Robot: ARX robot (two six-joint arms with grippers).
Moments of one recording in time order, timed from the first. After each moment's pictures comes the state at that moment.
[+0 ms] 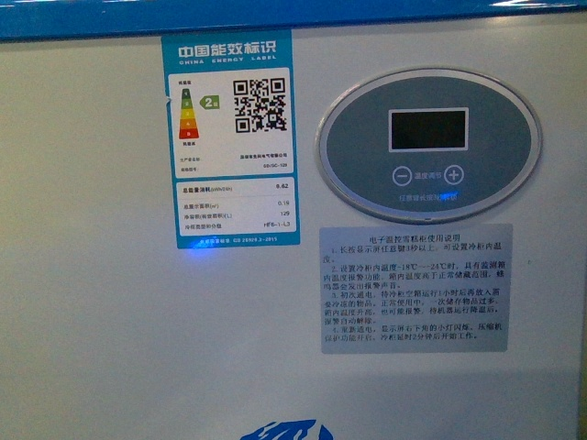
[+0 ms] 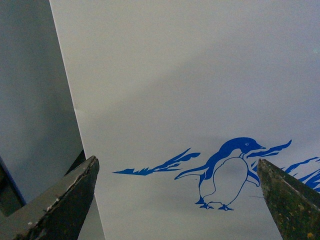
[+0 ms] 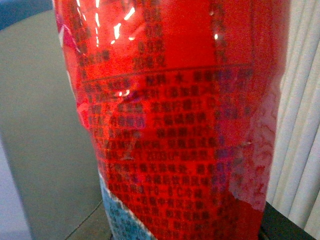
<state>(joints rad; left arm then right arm) 0.00 0.00 0.01 0.00 0.00 0.00 0.02 0.32 0.41 0.11 0.23 -0.05</state>
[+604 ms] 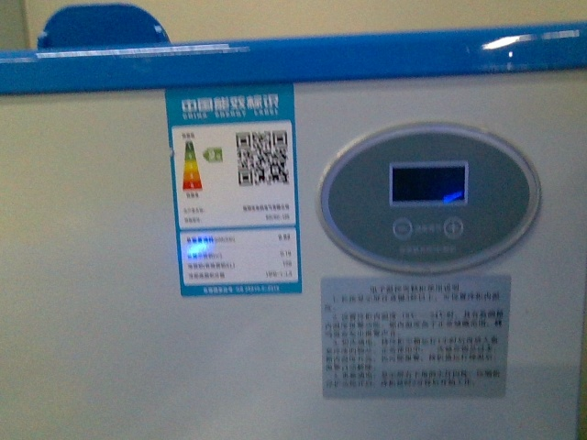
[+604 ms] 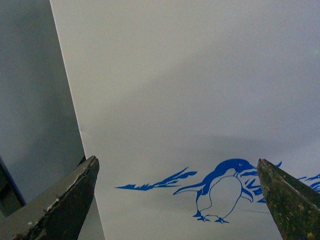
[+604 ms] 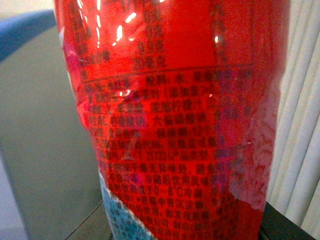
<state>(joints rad) 0.00 0.00 0.01 0.00 0.00 0.00 0.02 0.32 0.41 0.11 0.24 -0.06</state>
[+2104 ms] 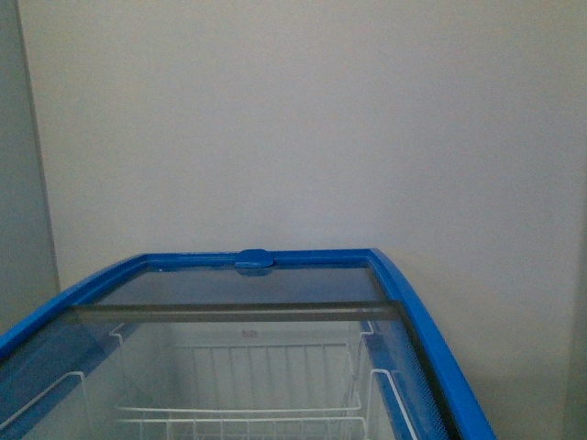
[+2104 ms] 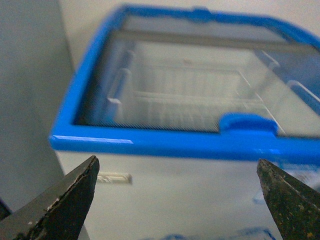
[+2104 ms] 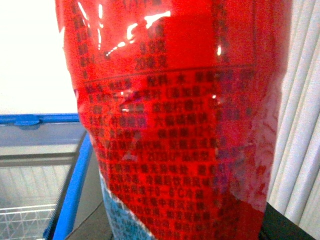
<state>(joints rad) 0.04 0.12 0.06 -0.08 0.19 -0.04 0.02 0.32 0.41 0.12 0.24 -0.07</state>
